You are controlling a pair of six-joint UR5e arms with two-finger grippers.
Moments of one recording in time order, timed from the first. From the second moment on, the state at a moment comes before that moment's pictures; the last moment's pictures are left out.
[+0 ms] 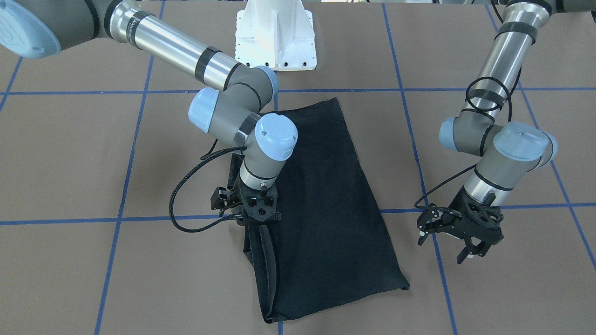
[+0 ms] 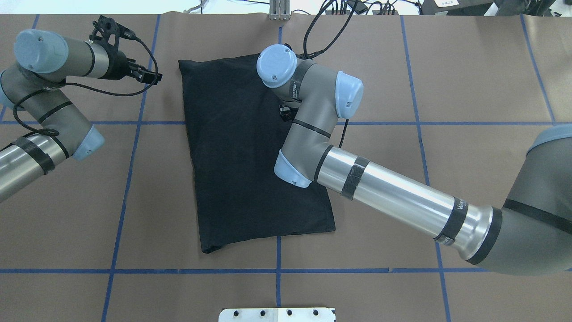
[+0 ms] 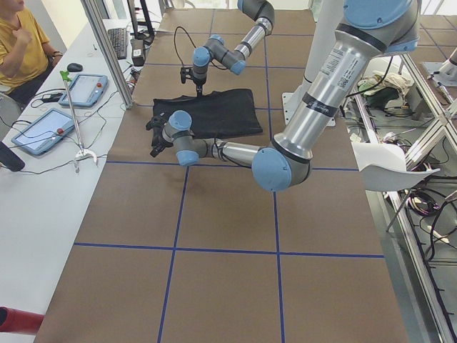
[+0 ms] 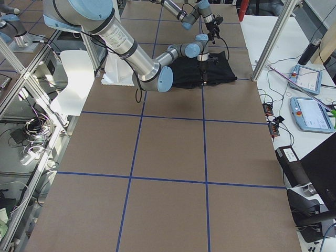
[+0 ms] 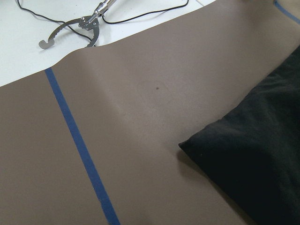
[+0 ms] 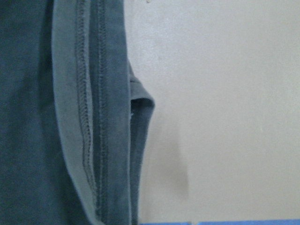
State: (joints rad) left arm -0.94 -2.11 -1.10 -2.63 -1.90 -0.55; right arm 0.63 -0.56 1.07 -1.63 1.67 0.91
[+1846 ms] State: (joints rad) left arm -0.39 -1.64 -1.80 -2.61 -1.60 -1.35; right arm 0.60 -1.19 1.95 -1.39 1.71 1.18
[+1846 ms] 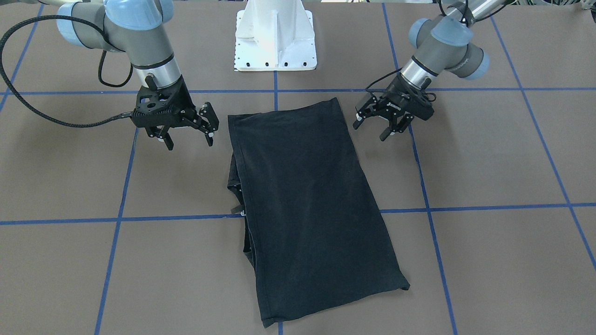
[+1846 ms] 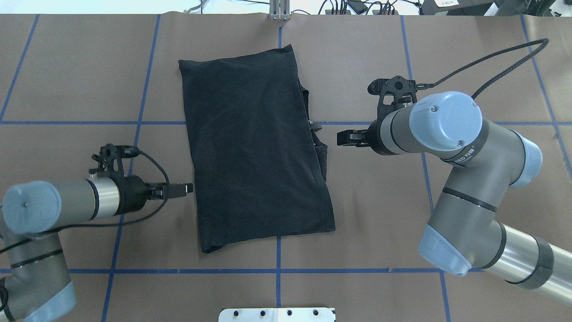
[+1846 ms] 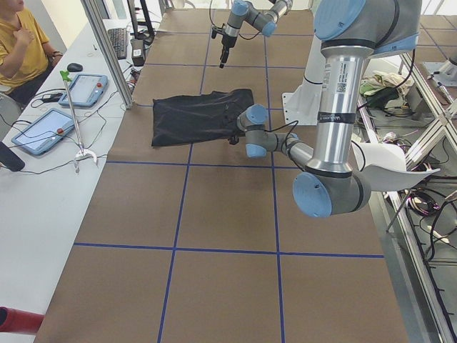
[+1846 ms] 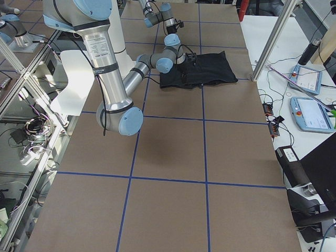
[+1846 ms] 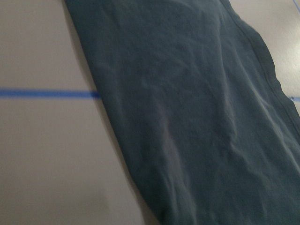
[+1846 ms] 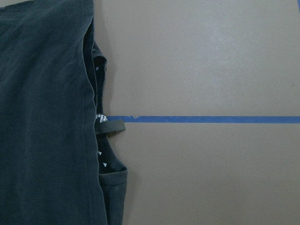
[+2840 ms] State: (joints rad) left arm -0.16 -1.72 -1.82 -2.52 -1.40 -1.70; right arm 0.59 -1.20 1.95 -1.38 1.70 1.19
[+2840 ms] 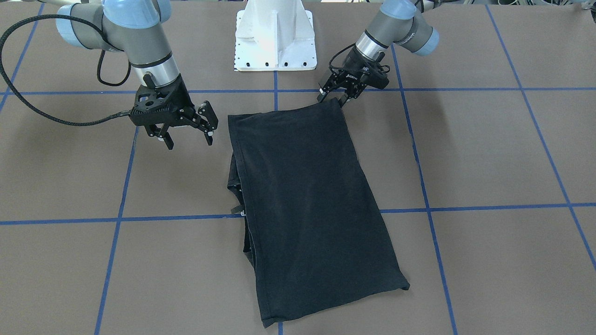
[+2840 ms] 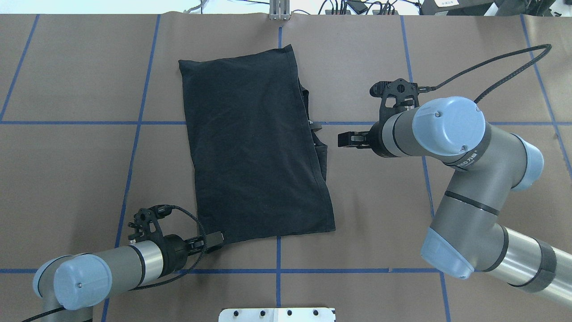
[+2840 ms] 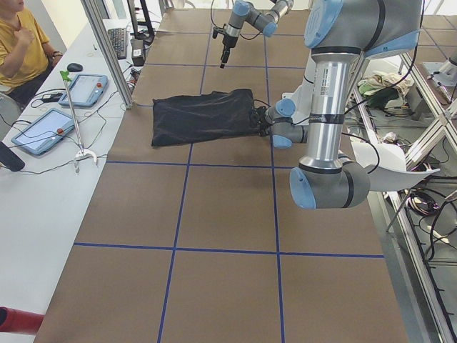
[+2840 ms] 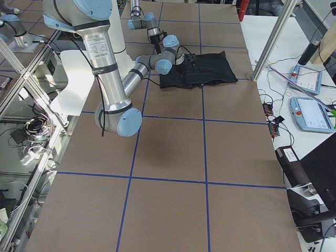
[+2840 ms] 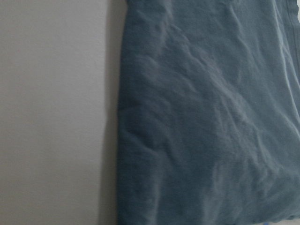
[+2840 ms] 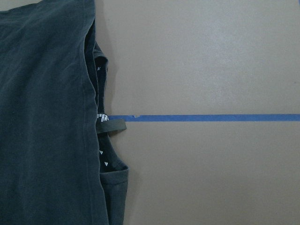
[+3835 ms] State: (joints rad) left arm -0.16 -1.71 -1.82 -2.51 -1.40 -1.70; right arm 0.59 -1.20 1.95 -1.38 1.70 1.19
